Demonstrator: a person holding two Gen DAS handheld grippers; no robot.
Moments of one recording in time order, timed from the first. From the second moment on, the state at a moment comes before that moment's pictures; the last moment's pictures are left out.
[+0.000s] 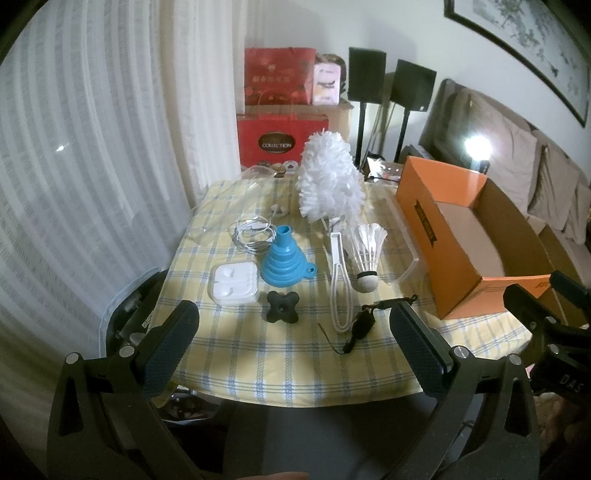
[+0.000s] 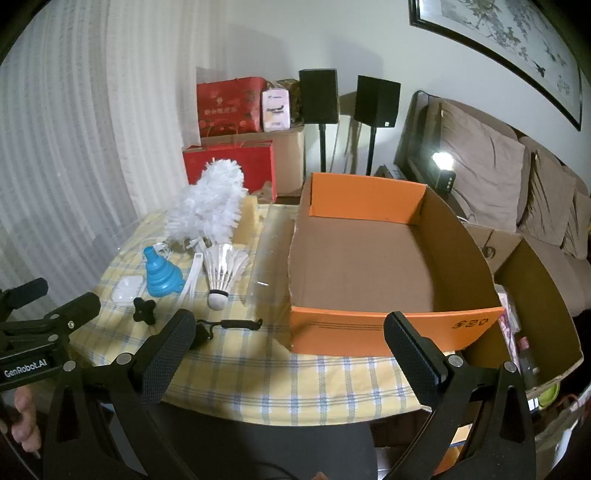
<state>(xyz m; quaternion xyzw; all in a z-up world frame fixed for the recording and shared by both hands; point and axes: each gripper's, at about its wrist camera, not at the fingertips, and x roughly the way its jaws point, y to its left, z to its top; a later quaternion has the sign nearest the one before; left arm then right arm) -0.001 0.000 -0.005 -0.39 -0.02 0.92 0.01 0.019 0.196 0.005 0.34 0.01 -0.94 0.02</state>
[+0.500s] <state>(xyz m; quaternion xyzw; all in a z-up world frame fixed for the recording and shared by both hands) -0.002 -0.037 -0.006 -0.37 -0.04 0.93 0.01 0.015 0.192 0.003 0.34 0.01 -0.94 0.05</state>
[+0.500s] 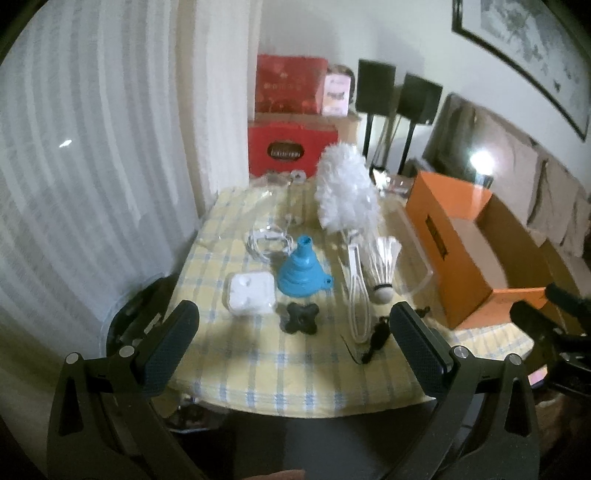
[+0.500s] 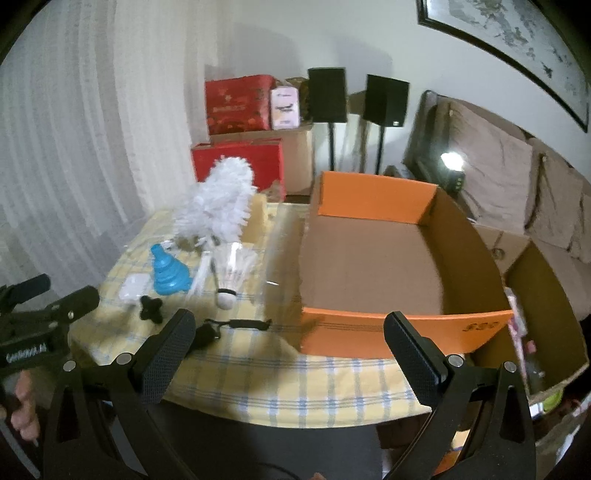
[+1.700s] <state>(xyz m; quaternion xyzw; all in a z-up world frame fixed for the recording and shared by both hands) -0.045 -0.091 -0.093 -0.45 -0.15 0.88 0.09 -0.022 0.136 -0.075 0.42 0.02 -0.89 0.16</state>
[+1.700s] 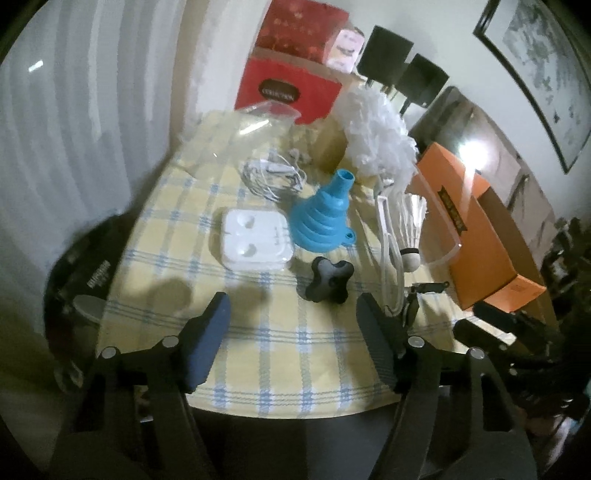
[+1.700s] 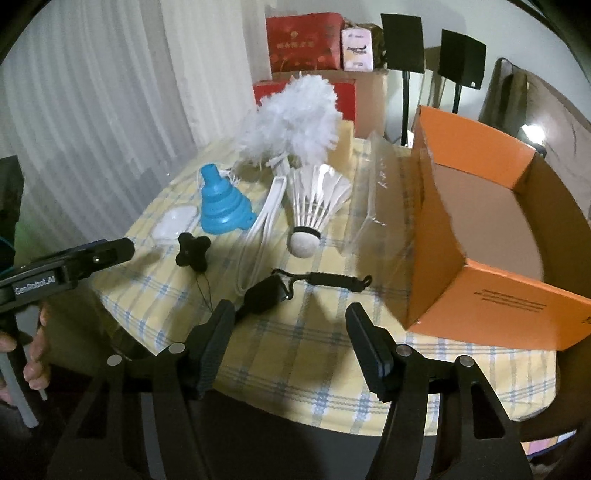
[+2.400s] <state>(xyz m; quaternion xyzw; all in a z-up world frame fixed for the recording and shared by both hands) -0.079 -0.065 -0.126 -0.48 -0.16 0.85 0.15 -0.050 0.129 -0.109 0.47 -0.03 -0.86 0.20</state>
